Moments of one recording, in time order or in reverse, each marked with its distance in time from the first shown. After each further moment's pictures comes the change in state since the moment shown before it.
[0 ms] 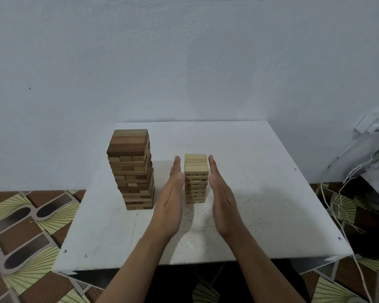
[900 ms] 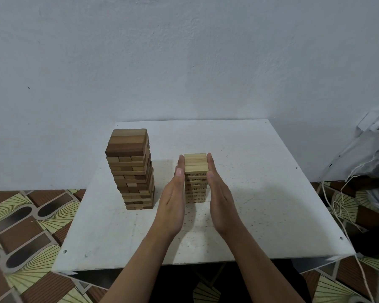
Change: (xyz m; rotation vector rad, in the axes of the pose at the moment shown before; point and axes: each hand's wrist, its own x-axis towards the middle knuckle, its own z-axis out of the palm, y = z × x) left_hand 0.005 -0.001 0.006 -0.065 -0.021 0.016; right_hand 0.007 0.002 0.005 0.002 0.005 0.007
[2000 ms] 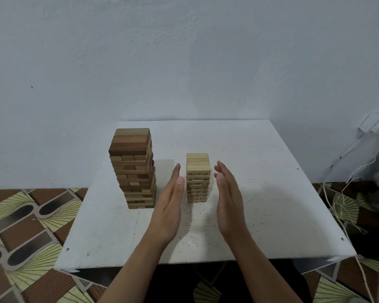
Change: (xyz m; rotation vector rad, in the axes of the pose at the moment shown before) left_hand -0.010 -0.008 -0.010 0.017 0.036 -0.062; right_hand -0.008 0.005 -0.004 0.068 0.242 -0.003
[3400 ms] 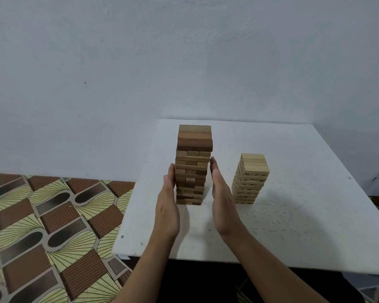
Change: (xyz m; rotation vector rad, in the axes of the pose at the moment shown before) left_hand -0.006 -0.033 -0.097 -0.054 0.300 -0.028; right_hand -0.016 -0.011 0.121 0.085 -0.299 0.055
